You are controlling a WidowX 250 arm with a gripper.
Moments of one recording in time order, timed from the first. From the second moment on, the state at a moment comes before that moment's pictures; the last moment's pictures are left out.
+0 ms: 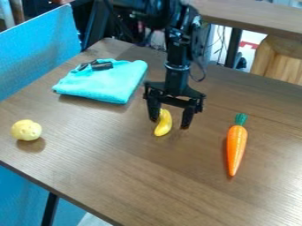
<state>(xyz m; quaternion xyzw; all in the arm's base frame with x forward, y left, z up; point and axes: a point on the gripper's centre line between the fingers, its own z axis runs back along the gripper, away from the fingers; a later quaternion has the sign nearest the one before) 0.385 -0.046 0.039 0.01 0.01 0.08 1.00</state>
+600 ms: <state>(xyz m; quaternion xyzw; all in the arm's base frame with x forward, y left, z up) 0.392 -0.037 0.025 0.03 0.02 0.11 0.99</state>
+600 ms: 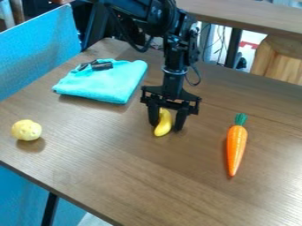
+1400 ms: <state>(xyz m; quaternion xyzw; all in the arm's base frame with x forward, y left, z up) 0.352 -0.030 0.068 -0.06 0.08 -0.01 1.00</state>
